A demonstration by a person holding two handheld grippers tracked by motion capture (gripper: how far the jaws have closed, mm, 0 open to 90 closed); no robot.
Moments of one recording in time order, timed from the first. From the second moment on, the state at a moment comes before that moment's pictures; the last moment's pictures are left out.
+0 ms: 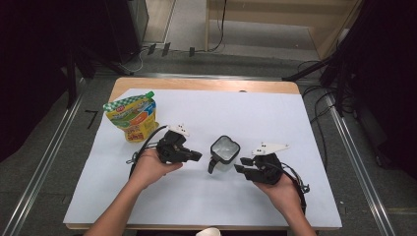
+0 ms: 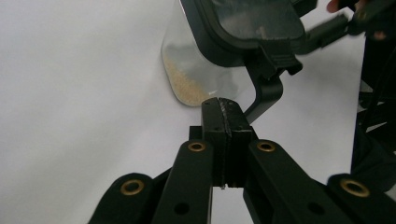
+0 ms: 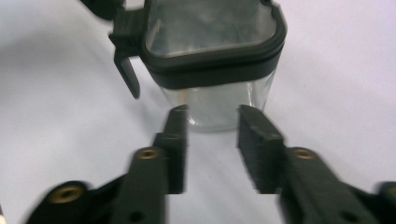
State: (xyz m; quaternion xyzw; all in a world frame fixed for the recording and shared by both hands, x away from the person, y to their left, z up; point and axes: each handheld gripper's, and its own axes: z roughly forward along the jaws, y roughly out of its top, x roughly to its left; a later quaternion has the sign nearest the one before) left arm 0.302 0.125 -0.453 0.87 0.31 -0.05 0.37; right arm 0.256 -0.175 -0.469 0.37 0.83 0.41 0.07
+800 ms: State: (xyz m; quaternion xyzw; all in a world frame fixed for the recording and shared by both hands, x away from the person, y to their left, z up) left arm 0.294 0.100 -0.460 0.88 0.27 -0.04 0.38; right arm 0.271 -0.168 -0.481 0.39 0.83 0.39 0.07
